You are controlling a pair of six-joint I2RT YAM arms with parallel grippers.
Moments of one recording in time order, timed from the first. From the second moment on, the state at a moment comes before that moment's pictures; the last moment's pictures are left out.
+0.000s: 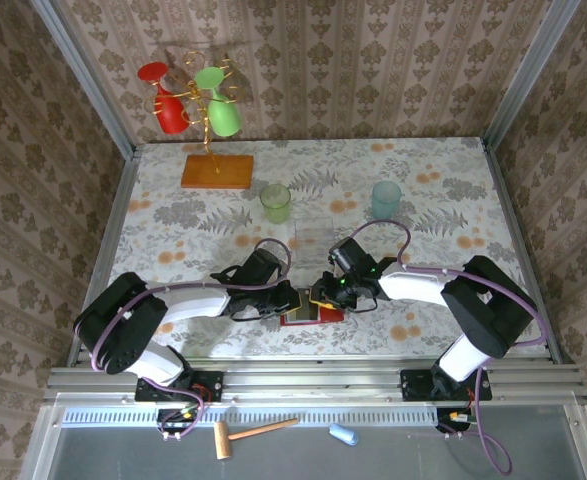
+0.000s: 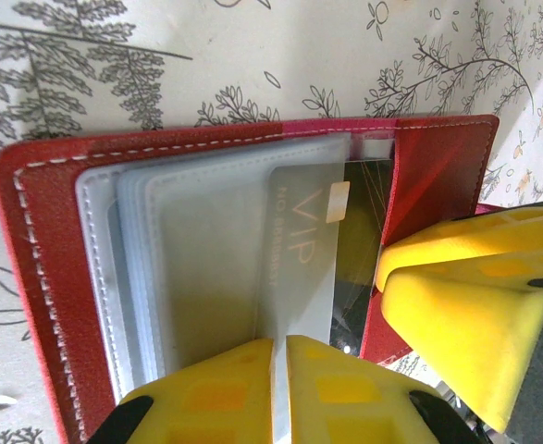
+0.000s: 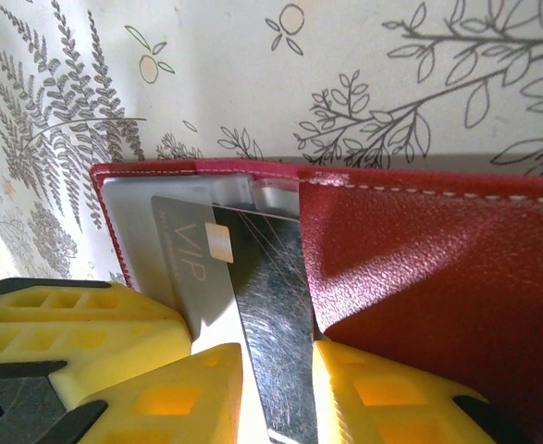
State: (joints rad) left arm -0.83 1.49 0.57 -0.01 0.41 -1.02; right arm 0.68 1.60 0.72 -0.14 -0.40 0.98
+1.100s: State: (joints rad) left arm -0.82 1.46 0.56 -0.03 0.40 -1.02; right arm 0.67 1.62 0.72 -0.09 -0.42 0.97
